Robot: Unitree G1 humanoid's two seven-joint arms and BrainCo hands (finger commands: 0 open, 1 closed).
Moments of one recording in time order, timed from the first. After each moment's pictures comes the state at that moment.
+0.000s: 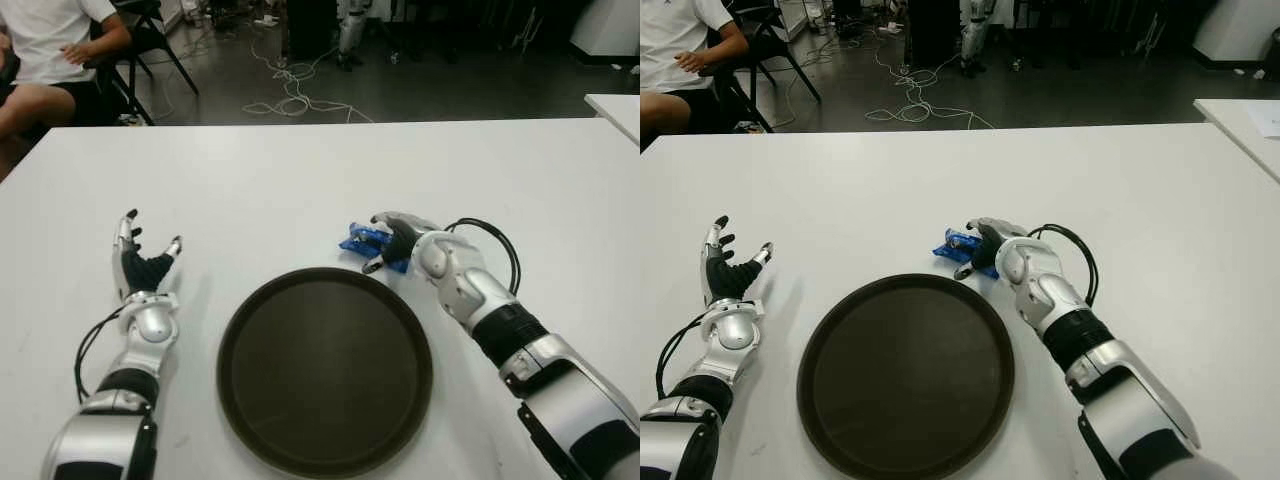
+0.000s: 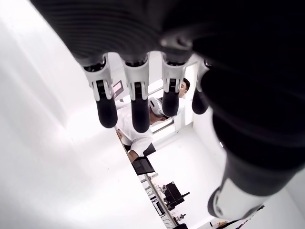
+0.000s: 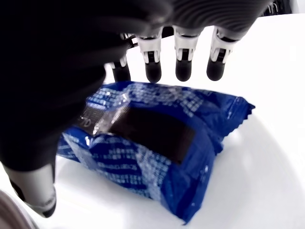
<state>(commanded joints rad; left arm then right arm) -0.50 0.24 0.03 1.19 0.23 -0.54 0.62 -0.68 -0.21 0.52 0.60 -0.68 0.30 0.27</state>
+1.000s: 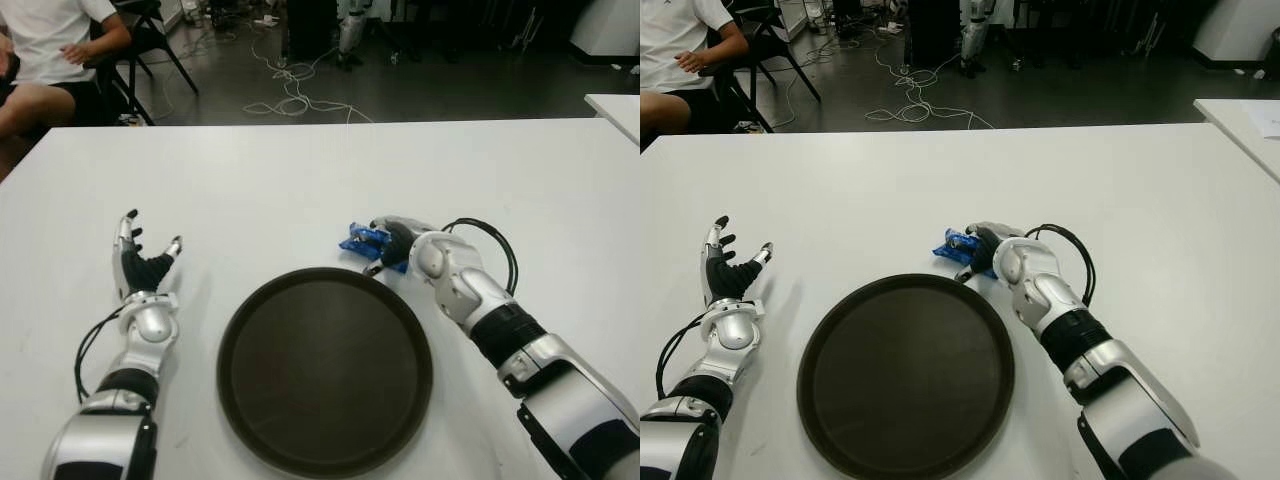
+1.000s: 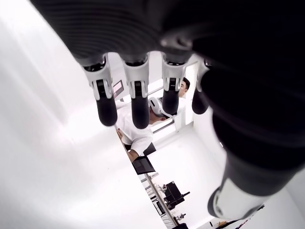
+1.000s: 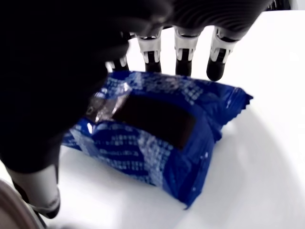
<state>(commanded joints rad) -0.50 0.24 0.03 1.19 0.23 -0.52 0.62 -0.69 -0.20 0.55 0.62 -0.68 0.33 0.31</state>
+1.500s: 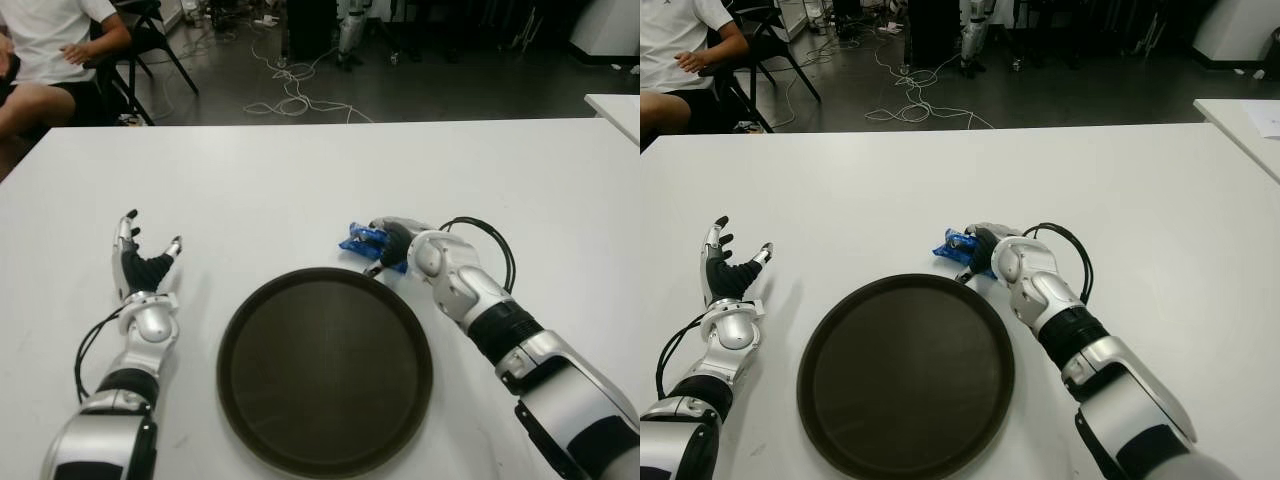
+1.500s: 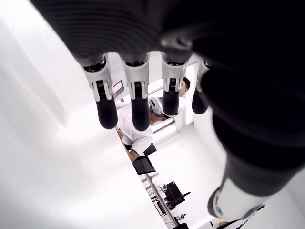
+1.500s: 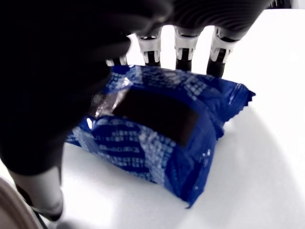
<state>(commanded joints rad) -0.50 0.24 0.03 1.19 0.23 -0.52 0.62 -0.69 -0.19 0.55 0.65 -0.67 0.32 0.29</state>
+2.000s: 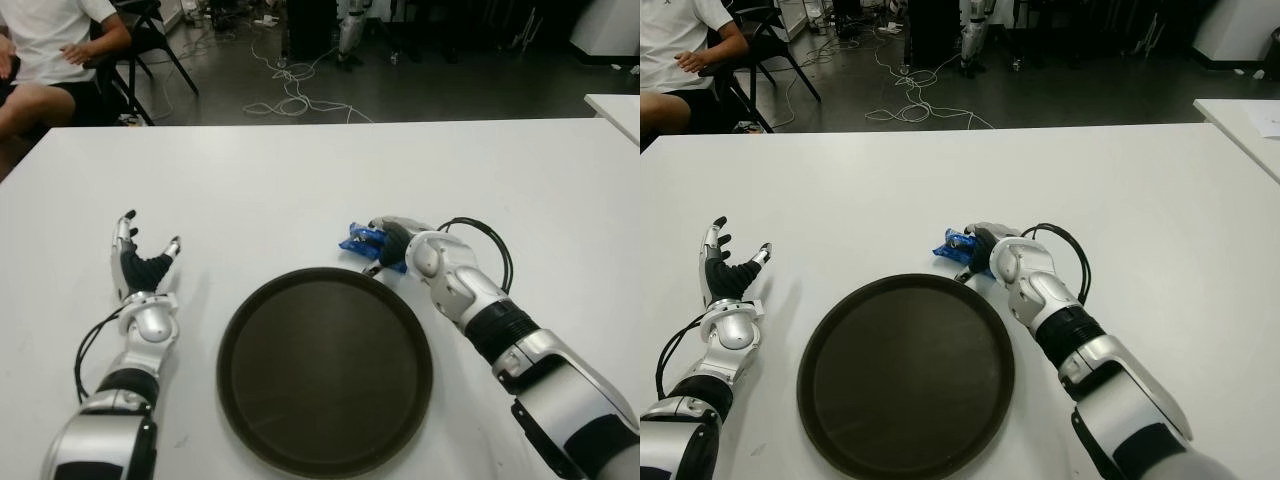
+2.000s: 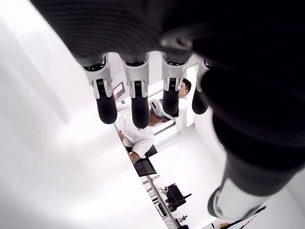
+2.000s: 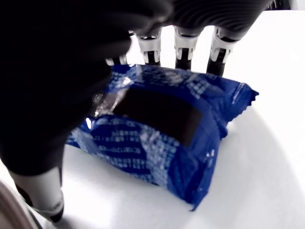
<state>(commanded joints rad) -0.50 0.24 0.03 1.18 0.23 -0.53 0.63 -0.70 -0.17 0.55 0.69 -0.67 0.32 0.26</state>
